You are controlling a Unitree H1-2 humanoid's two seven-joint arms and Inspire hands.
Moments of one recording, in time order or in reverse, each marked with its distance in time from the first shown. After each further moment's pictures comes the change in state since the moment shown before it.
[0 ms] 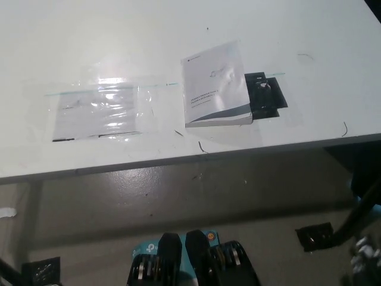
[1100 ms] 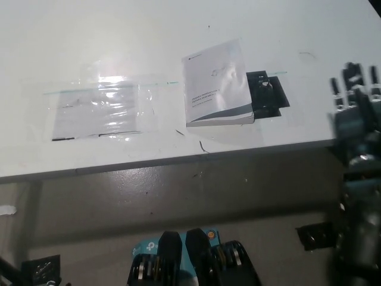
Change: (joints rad) left_arm -0.004 0.008 -0.015 -0.001 -0.125 0.014 -0.019; right_arm -0.507 -0.049 0.166 -0.035 0.121 0.090 -0.285
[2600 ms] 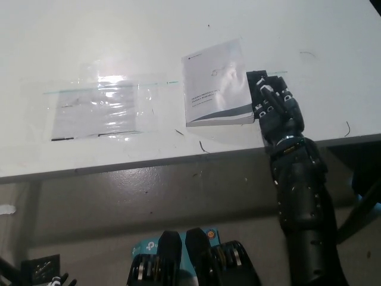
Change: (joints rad) left_arm -0.006 0.005 -0.029 -0.002 0.001 0.002 0.014; right_arm -0.178 0.052 0.053 0.481 -0.156 -0.092 0.052
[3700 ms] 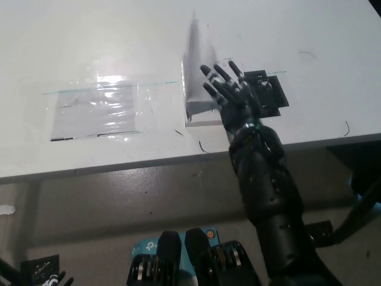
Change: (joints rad) left_arm -0.003 0.023 -0.020 0.001 0.003 -0.001 0.006; right_arm -0.116 0.057 0.131 0.132 -0.128 -0.062 0.035
